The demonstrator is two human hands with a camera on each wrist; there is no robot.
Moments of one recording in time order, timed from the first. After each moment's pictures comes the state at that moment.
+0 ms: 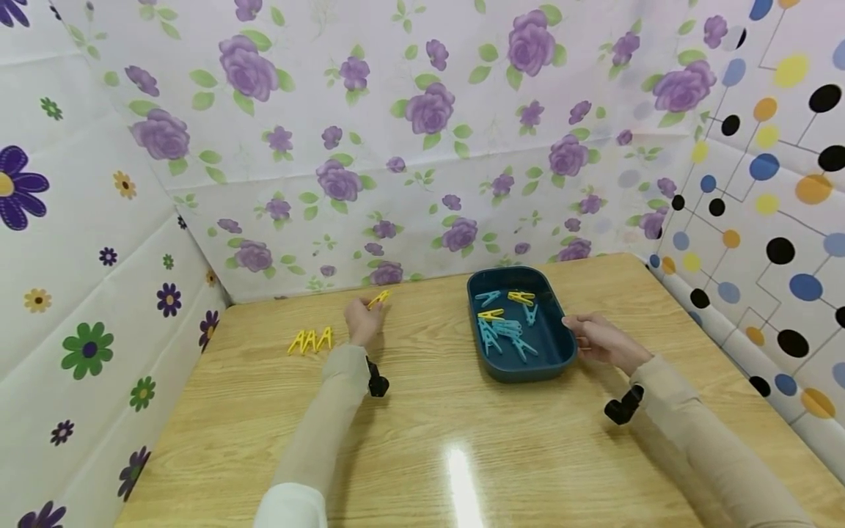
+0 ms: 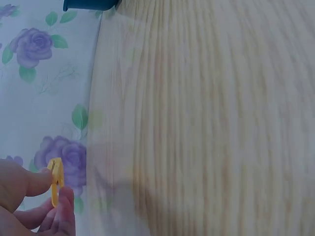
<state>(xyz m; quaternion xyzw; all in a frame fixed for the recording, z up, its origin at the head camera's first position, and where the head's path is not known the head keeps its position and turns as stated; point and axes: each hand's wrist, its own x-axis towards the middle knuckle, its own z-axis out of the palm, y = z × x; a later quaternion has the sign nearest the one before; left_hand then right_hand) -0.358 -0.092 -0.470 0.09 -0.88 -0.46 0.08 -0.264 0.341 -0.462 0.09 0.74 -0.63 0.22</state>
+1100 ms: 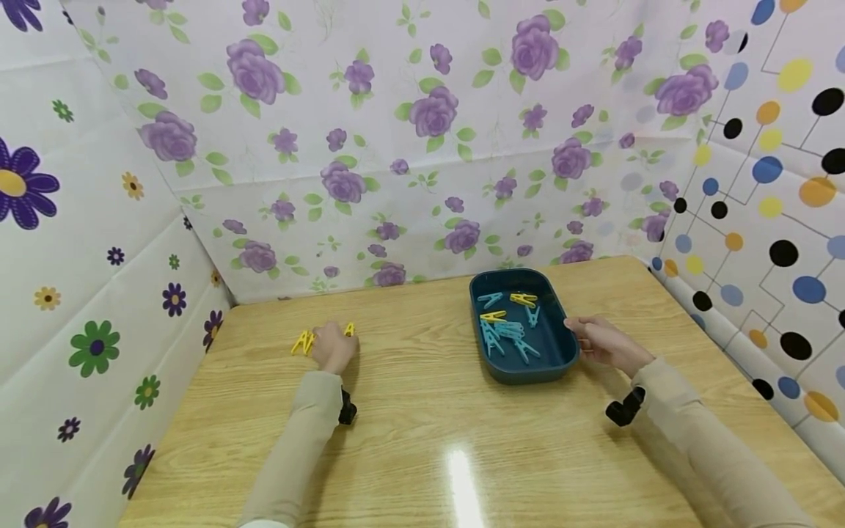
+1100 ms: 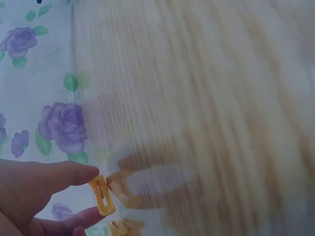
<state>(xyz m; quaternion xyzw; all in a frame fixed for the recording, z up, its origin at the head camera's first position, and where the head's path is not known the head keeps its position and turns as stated) -0.320 -0.147 -0.471 0.16 -0.96 -0.22 0.04 -0.266 0.342 -0.466 0.09 0.73 -0.64 0.23</state>
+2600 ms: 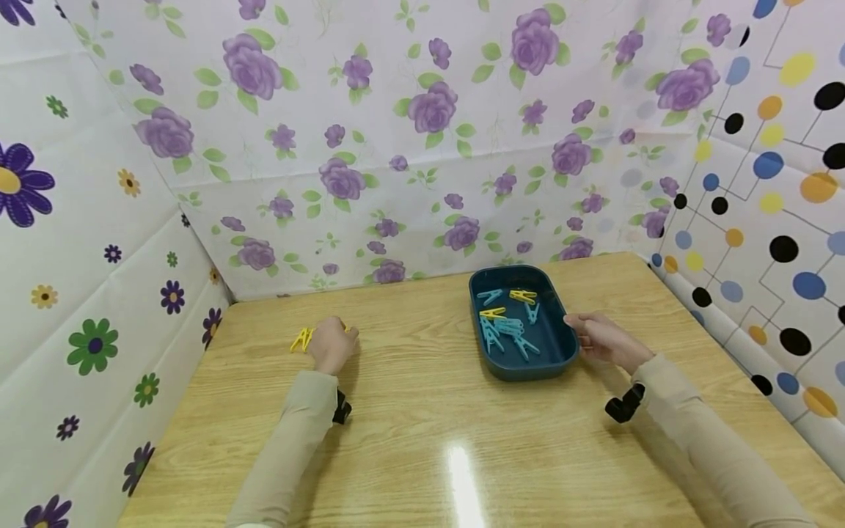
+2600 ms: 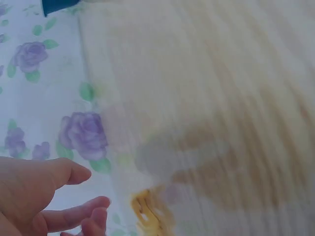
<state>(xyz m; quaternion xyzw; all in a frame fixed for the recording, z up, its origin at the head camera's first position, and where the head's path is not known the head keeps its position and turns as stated) -0.312 -0.148 -0.457 0.09 -0.97 -0.23 0.03 -0.263 0.342 -0.466 0.07 0.73 -0.64 0.22</state>
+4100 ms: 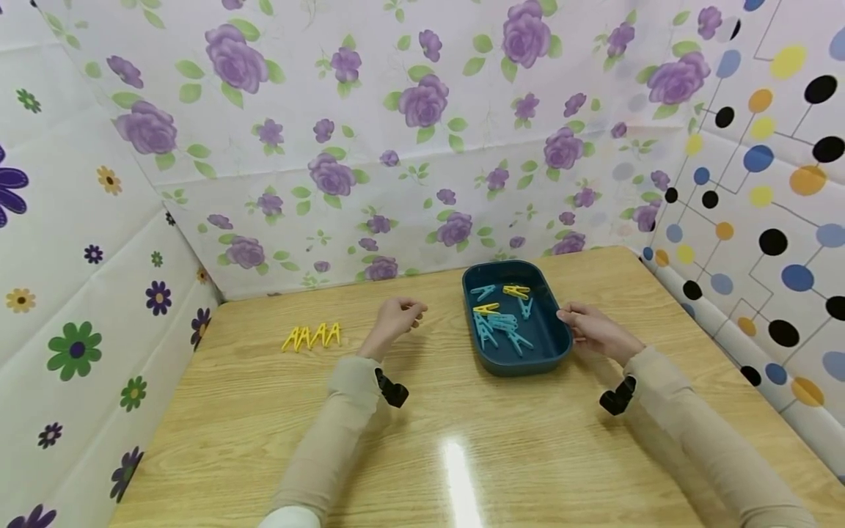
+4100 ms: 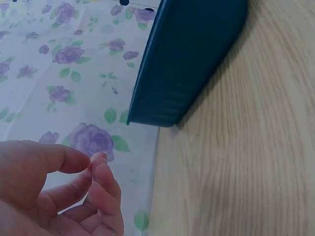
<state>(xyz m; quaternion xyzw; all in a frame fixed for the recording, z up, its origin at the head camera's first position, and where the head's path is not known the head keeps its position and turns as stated) -0.312 -0.041 -0.429 -0.05 -0.84 -0.53 -0.12 -0.265 0.340 -0.466 0.04 0.75 -0.63 0.19</state>
